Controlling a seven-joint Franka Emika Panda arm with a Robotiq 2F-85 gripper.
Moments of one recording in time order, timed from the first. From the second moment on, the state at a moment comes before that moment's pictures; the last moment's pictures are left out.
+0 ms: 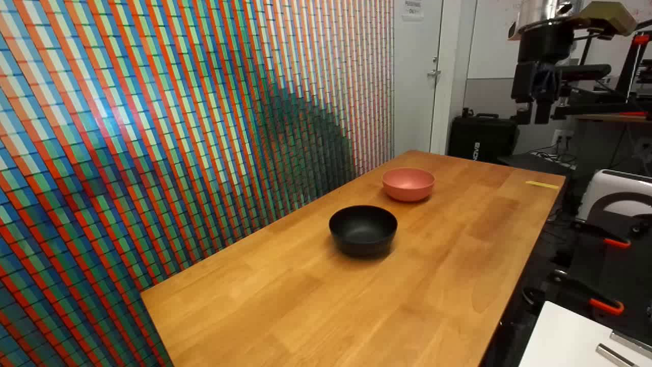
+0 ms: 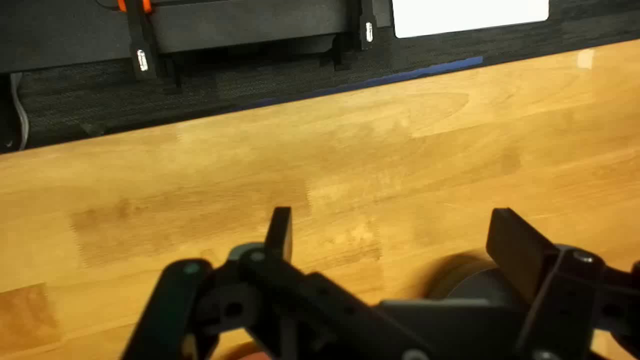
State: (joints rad) arm 0.03 -0.57 -0.01 -2.67 0.19 1.97 0.03
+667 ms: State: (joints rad) arm 0.03 -0.57 -0.01 -2.66 0.19 1.98 0.03
